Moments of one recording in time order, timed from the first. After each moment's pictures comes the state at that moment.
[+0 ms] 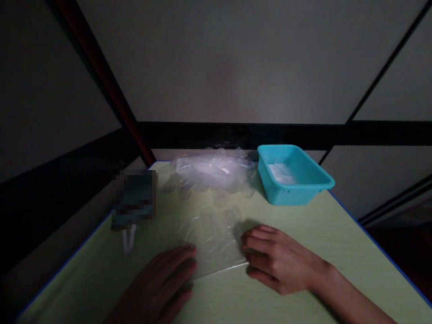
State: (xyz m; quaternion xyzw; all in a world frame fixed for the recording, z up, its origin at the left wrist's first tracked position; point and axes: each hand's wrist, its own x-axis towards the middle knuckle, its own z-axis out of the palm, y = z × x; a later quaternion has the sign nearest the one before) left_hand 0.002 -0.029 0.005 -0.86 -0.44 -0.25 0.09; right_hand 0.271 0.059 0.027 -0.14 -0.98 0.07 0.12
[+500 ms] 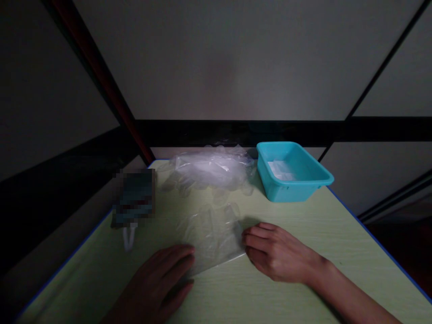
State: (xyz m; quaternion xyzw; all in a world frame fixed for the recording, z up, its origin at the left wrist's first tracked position) left_hand 0.003 -0.028 0.008 -0.85 -0.46 -0.27 0.06; right_hand 0.267 0.059 0.022 -0.14 -0.98 0.01 0.17
